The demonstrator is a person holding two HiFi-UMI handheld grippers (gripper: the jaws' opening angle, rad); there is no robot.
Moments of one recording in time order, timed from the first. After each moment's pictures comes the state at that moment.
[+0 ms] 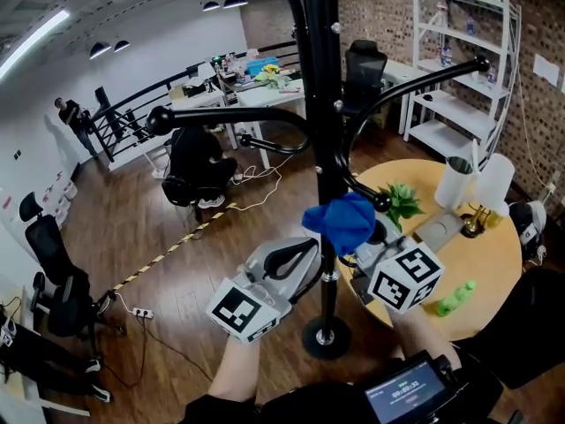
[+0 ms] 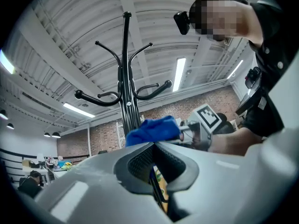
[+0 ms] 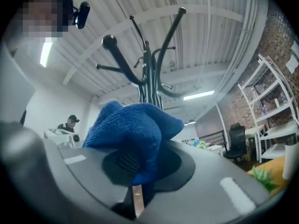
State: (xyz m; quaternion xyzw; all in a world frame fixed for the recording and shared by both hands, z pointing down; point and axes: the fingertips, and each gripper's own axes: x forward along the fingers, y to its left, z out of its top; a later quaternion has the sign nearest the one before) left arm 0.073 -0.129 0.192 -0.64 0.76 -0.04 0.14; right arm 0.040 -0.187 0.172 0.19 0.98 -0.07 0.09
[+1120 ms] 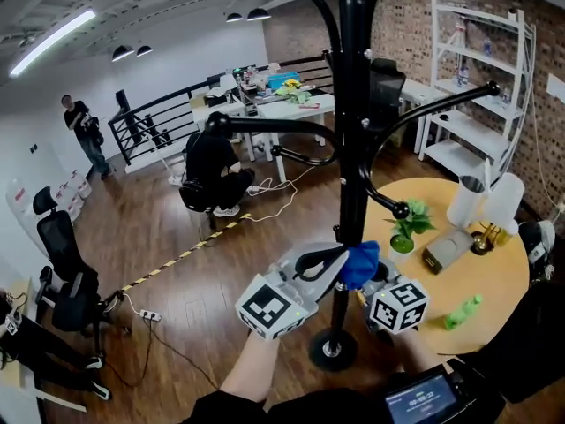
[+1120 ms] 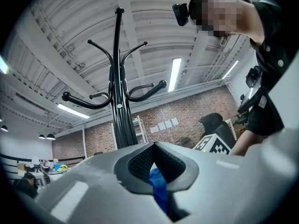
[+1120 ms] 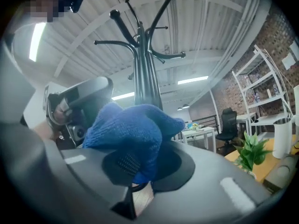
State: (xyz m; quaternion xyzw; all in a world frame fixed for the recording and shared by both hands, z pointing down) left arm 0.078 -0.133 0.187 -0.65 0.74 -0.05 0.16; right arm 0.029 -0.175 0.301 0.16 0.98 -0.08 -0.01
